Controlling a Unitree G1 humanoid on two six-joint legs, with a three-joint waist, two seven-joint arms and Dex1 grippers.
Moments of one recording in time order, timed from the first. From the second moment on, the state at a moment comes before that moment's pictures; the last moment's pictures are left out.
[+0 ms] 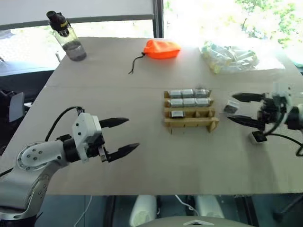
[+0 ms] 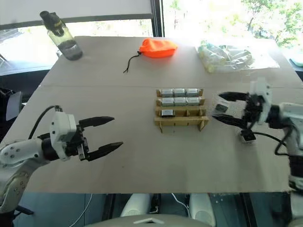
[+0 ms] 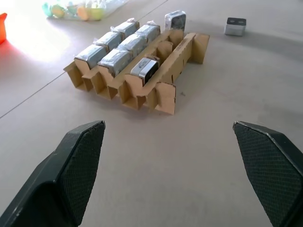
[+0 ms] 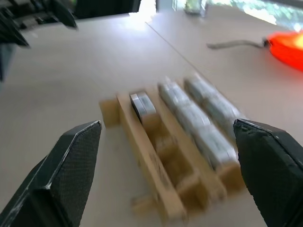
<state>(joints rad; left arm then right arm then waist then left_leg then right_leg) 0.14 0.85 0.33 -0.55 -0.62 0.39 -0.98 -0.33 -0.80 -0.27 0.03 0.49 0.38 1.32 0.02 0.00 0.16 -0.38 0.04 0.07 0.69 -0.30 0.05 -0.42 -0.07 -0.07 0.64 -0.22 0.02</state>
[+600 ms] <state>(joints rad) -0.08 0.85 0.19 -0.42 -0.61 0.38 -1.09 0.32 -0.54 -0.53 -0.25 0.42 0.32 0.83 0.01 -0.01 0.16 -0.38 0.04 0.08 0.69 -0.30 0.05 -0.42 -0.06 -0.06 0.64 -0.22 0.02</state>
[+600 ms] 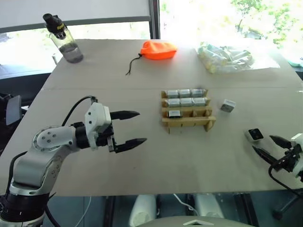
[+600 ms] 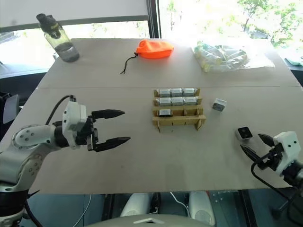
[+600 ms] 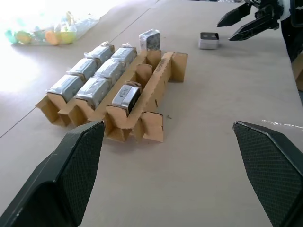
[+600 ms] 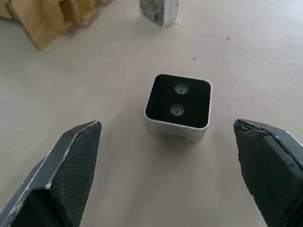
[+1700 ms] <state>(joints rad) -0.14 0.85 0.19 -0.42 -0.70 0.40 -1.20 0.25 -0.46 -0.31 -0.18 0.27 0.05 0.64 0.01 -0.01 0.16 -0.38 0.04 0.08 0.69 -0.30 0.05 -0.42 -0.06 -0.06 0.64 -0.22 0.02</state>
